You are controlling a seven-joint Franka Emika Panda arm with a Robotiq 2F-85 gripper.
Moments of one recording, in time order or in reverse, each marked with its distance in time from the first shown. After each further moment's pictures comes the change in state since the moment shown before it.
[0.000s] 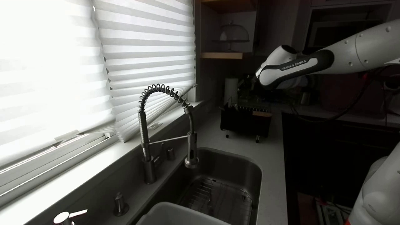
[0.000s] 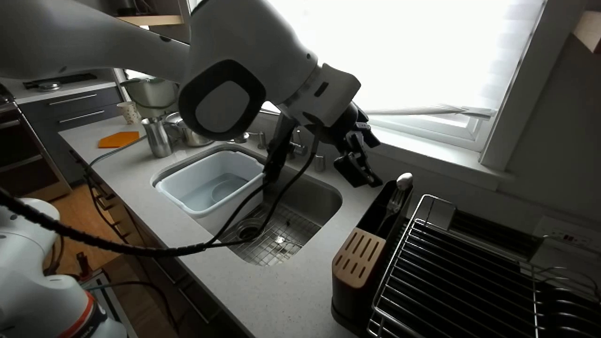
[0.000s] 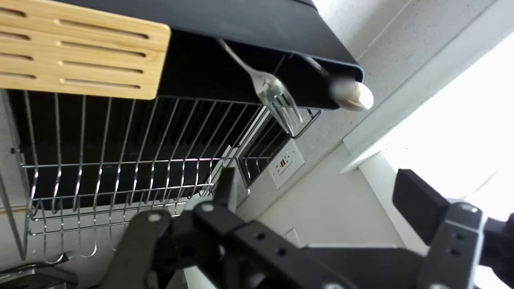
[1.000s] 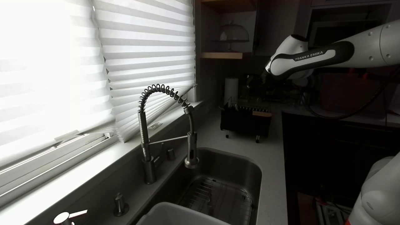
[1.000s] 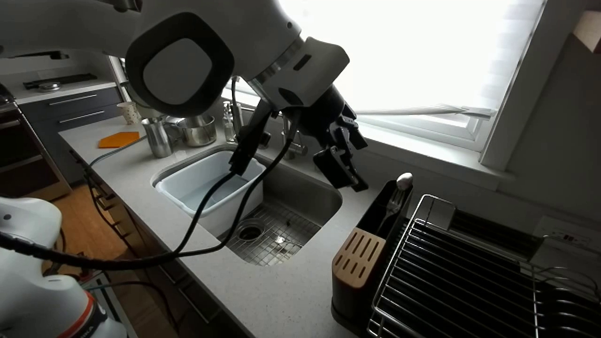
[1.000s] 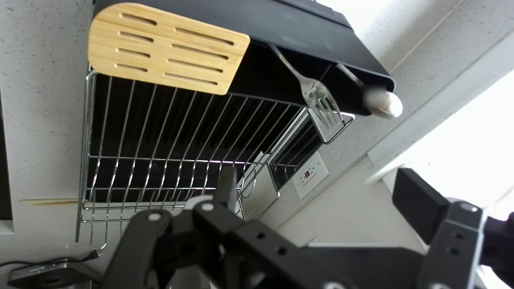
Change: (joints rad) arm -0.035 -0.104 -0.017 0.012 -0.054 -0.205 -0.035
